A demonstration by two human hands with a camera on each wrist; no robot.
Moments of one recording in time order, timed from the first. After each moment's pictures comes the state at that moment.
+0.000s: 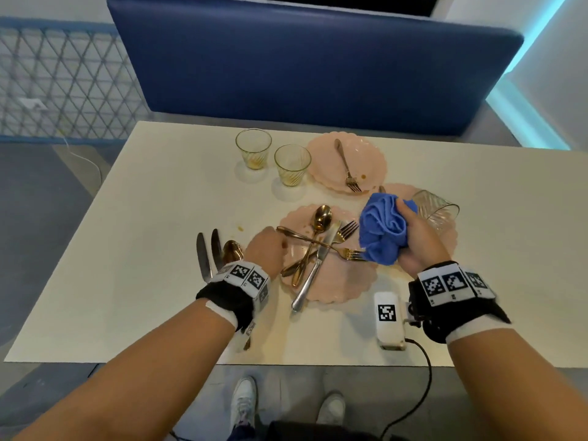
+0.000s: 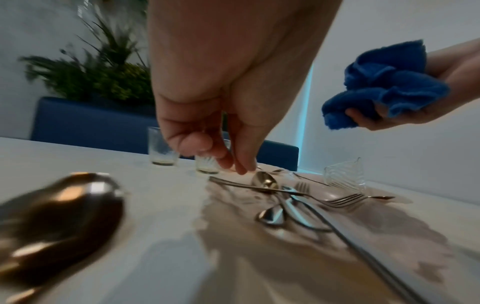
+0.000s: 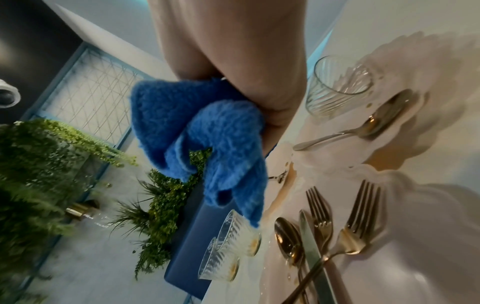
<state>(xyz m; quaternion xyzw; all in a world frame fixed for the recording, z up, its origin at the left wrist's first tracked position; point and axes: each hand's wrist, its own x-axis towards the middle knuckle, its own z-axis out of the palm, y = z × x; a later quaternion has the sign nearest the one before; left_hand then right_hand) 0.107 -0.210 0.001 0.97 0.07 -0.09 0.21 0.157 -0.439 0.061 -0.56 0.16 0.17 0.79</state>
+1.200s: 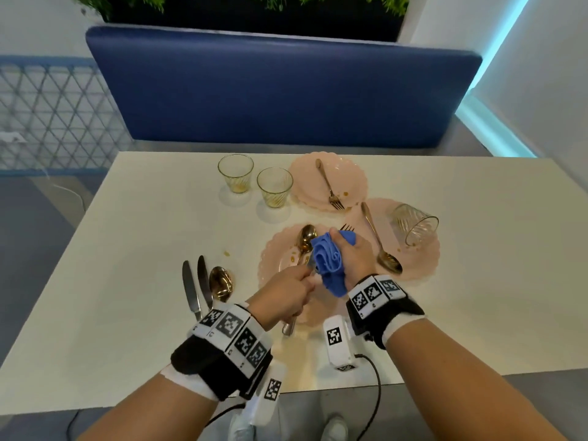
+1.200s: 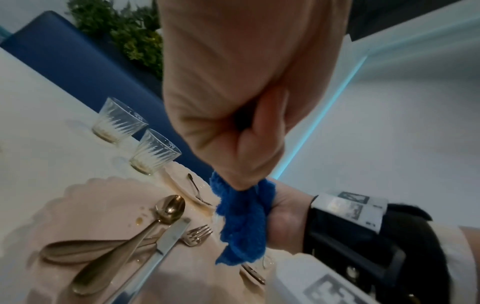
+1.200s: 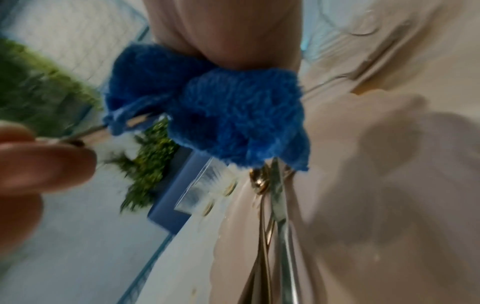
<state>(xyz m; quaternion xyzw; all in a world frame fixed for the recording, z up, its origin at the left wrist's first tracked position) 0.076 -0.261 0.069 0.76 0.10 -0.27 0.58 0.155 -0.388 0.018 -0.69 0.17 0.09 0.69</state>
